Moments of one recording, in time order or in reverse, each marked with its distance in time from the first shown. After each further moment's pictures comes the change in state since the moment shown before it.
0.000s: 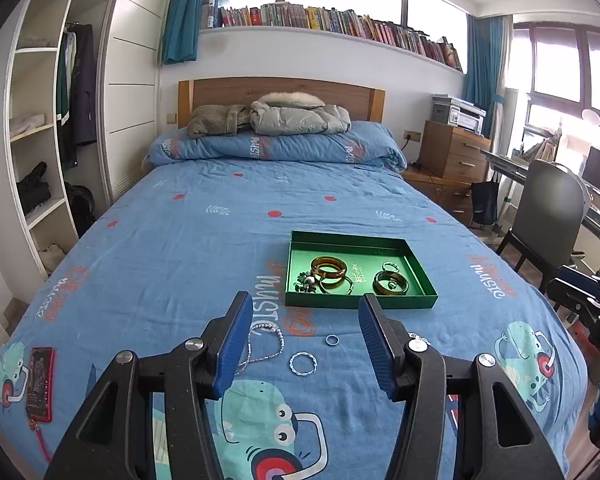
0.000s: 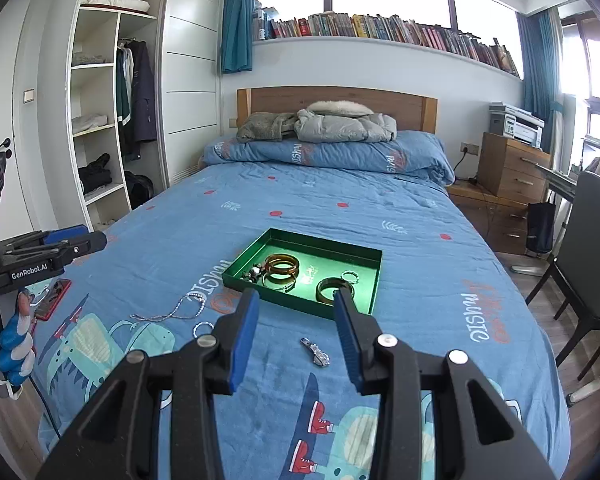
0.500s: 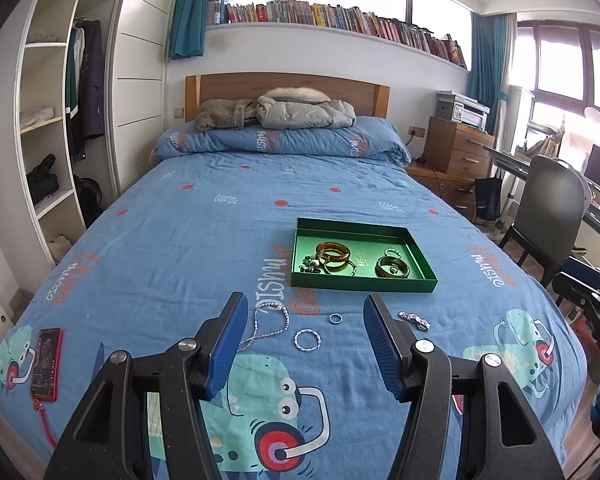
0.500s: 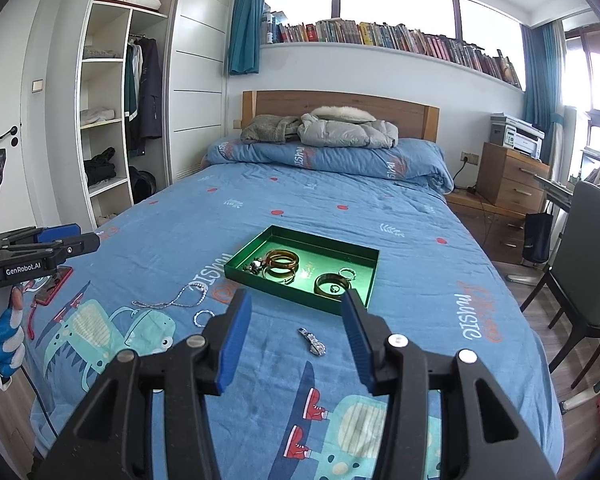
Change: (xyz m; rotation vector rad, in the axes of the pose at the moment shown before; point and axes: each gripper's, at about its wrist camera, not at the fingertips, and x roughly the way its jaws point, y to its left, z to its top) left arm -0.026 -0.001 -0.024 -0.017 0.016 0.017; right arm -0.024 0.002 -0.019 -0.042 -0.022 0.001
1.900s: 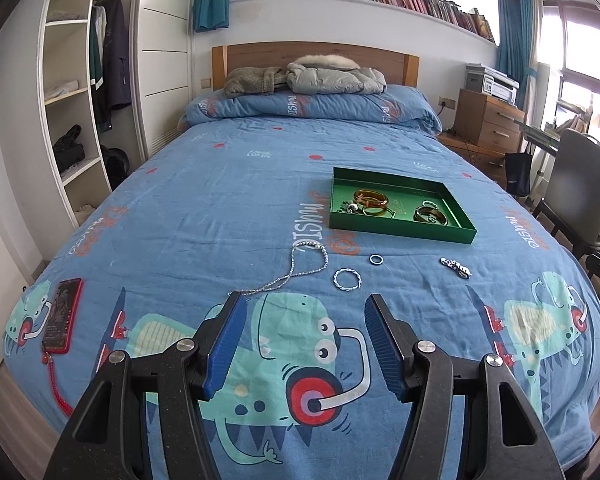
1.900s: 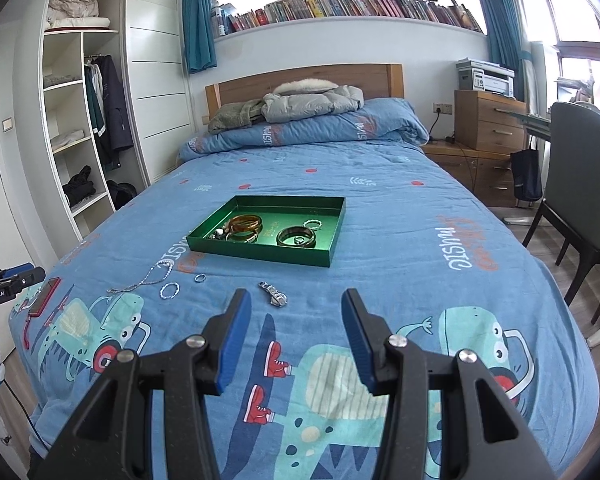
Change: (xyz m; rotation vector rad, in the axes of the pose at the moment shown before) left arm 0.017 0.017 -0.064 -0.013 0.109 0.107; right arm 0.017 -0.080 -0.079 0.188 0.057 -0.010
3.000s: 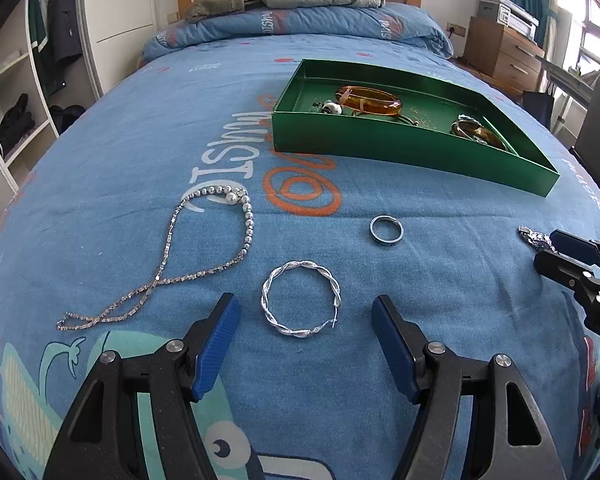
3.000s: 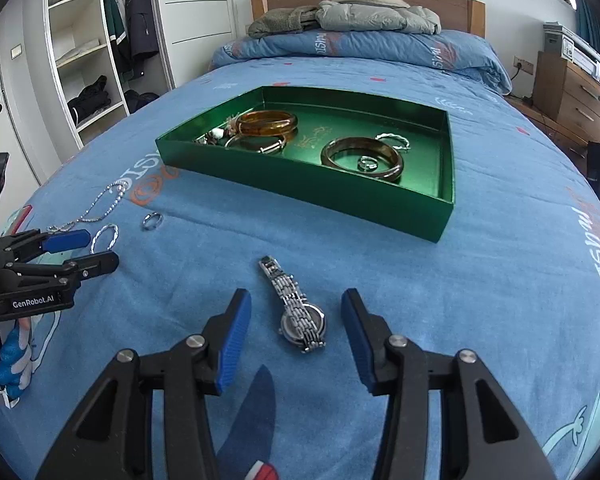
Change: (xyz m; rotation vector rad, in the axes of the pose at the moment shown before) left arm 0.227 -0.056 -0.005 0.035 0.250 -0.003; right arm 0.254 0.029 -0.022 -0.161 0.293 0.146
